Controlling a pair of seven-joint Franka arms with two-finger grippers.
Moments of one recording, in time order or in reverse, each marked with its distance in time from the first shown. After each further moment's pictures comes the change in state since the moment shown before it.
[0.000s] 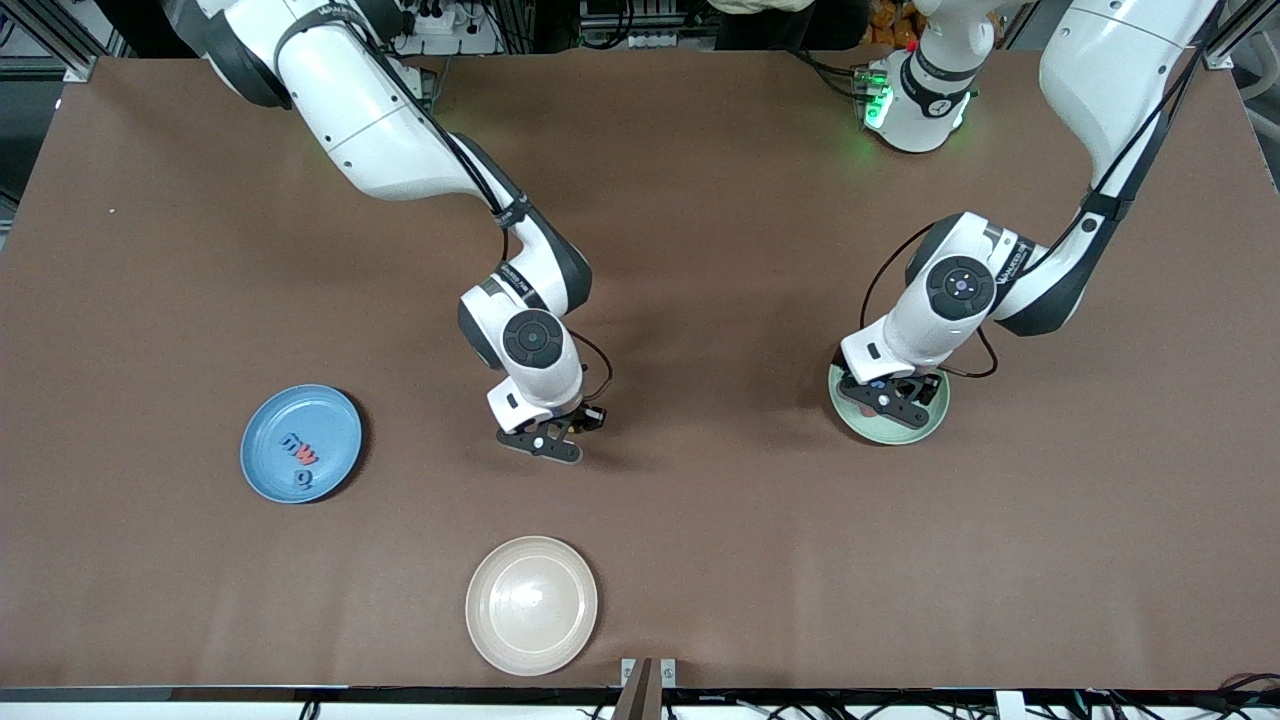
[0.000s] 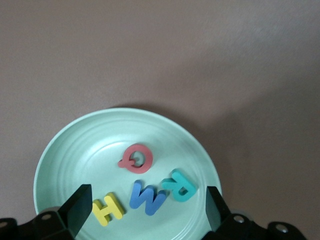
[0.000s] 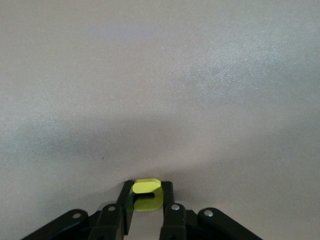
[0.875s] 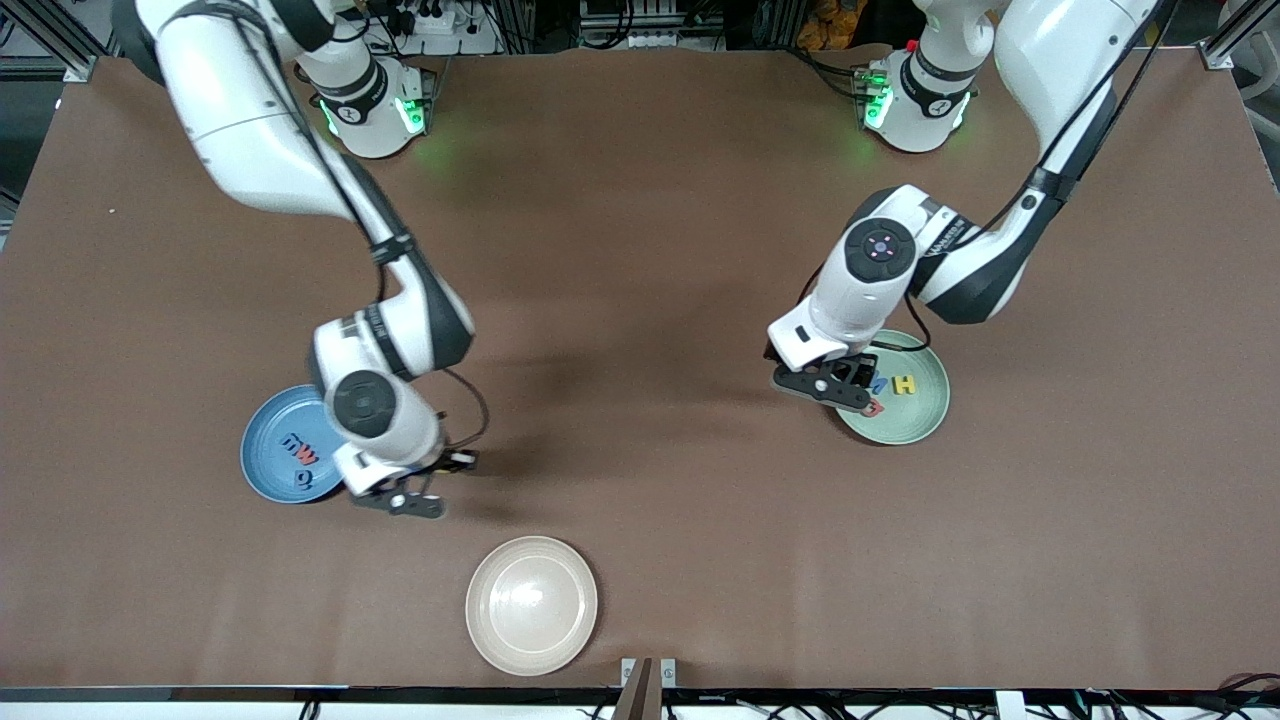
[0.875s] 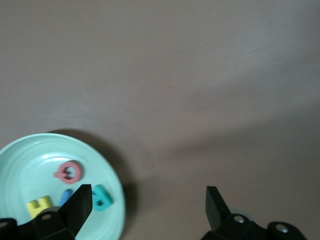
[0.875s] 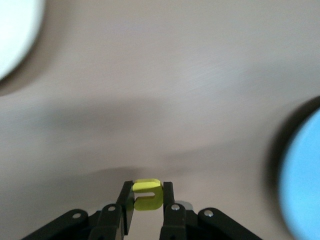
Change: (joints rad) left arm -0.137 0.005 -0.079 0.124 -0.001 -0.092 -0.323; right arm -0.303 -0.105 -0.027 -0.014 -0.006 -0.148 -0.451
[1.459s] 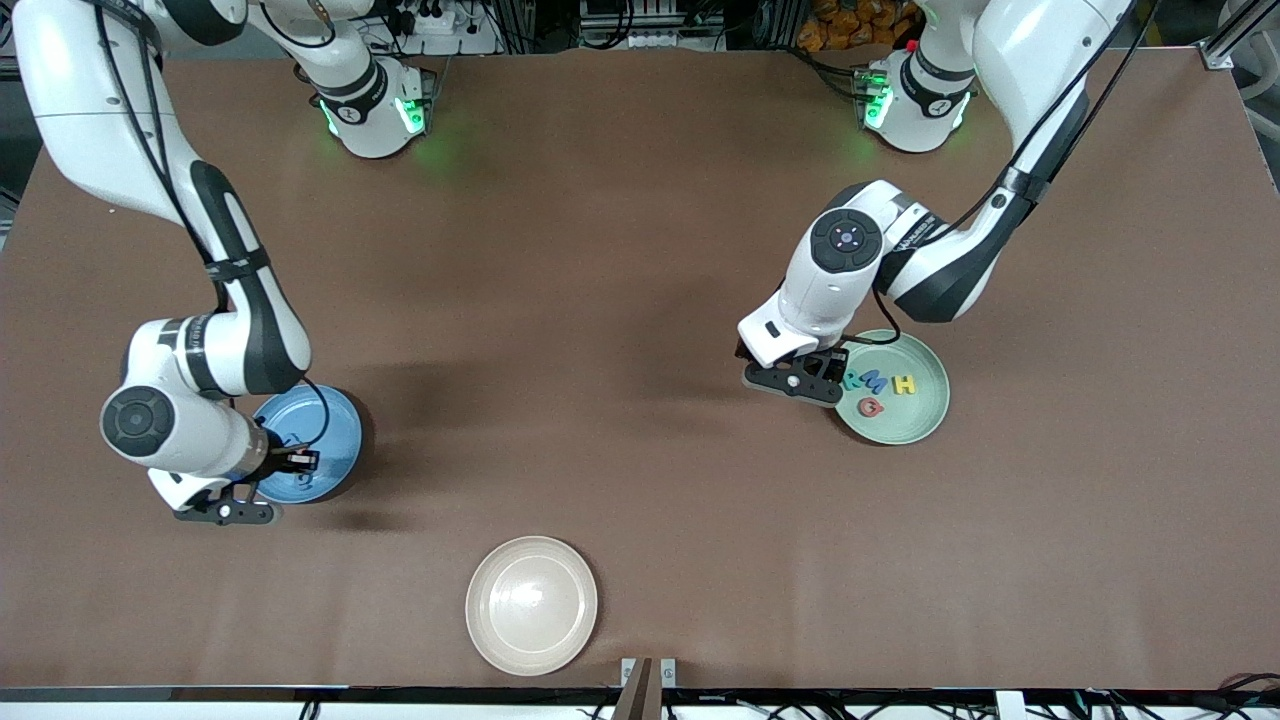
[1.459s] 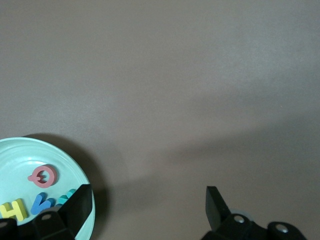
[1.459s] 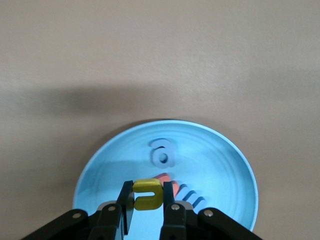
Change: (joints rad) left arm -0.045 0.029 0.009 0.050 0.000 -0.010 -0.054; right arm -0.275 -0.095 0.002 -0.161 0.000 0.066 -0.352
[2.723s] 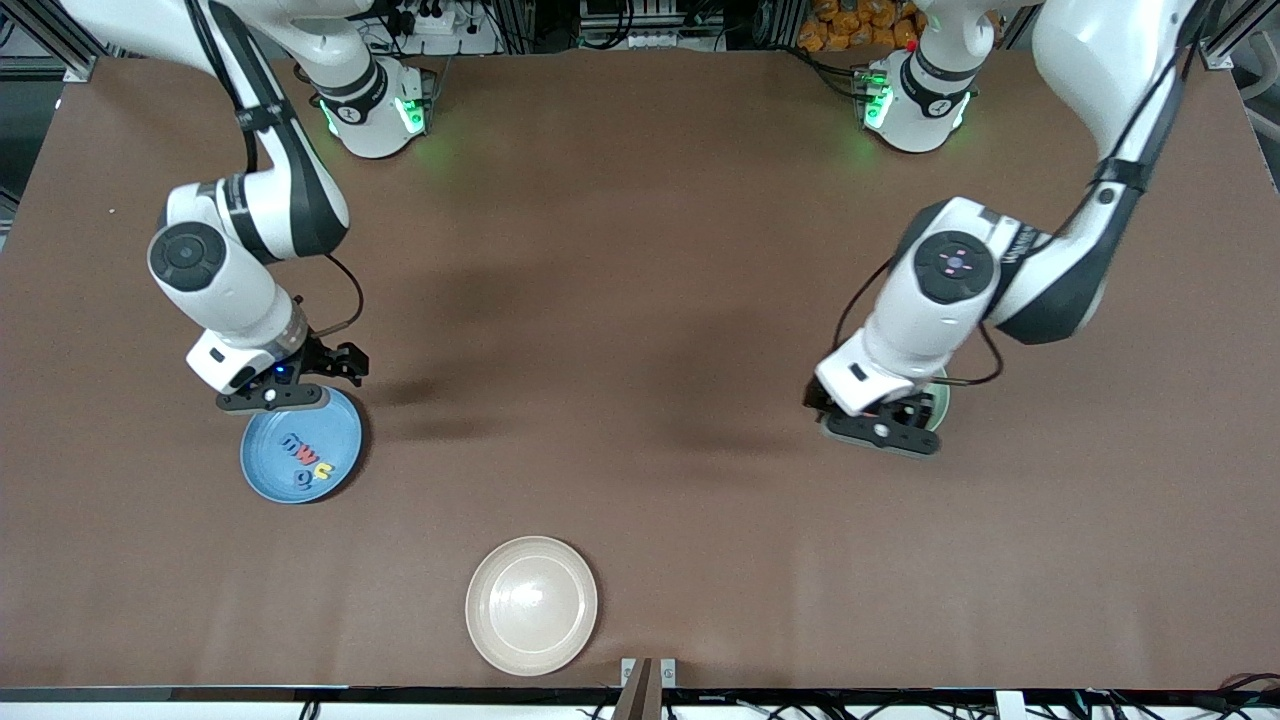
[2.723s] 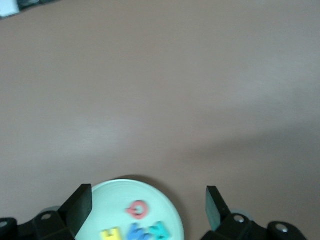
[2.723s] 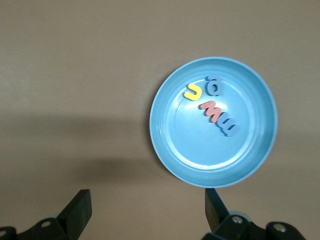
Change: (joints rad) left arm 0.069 -0.031 0.097 0.202 -0.045 -0.118 0.215; right arm 0.105 -0.494 0.031 -0.495 0.001 0.099 0.000
